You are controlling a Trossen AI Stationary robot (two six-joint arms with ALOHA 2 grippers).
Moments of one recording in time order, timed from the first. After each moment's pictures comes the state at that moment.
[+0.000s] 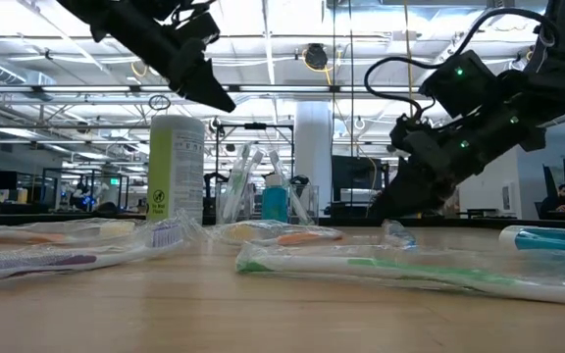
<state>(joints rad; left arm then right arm) 0.26 1.24 0.83 -0.12 -0.11 0.17 -0.16 1.52 0.30 0.67 0.05 0.36</state>
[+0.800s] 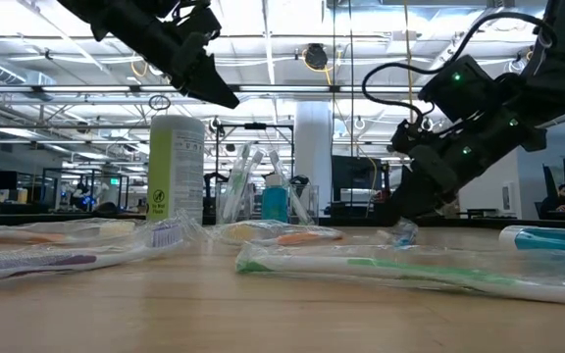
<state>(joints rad) 0.24 1.24 0.83 -0.09 -0.11 0.15 -0.17 1.52 0.30 0.62 0.08 0.26</state>
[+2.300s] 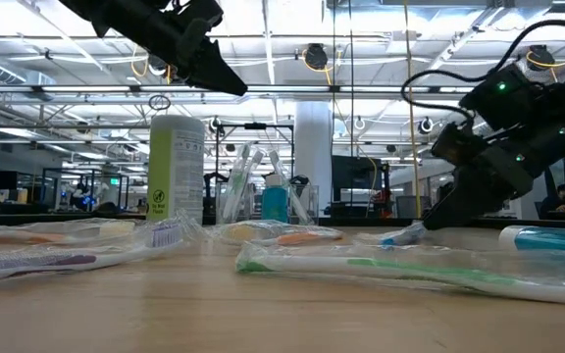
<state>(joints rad) 0.20 1.24 0.83 -0.01 -0.11 0.17 -0.23 1.40 0.08 0.76 -0.14 0.14</state>
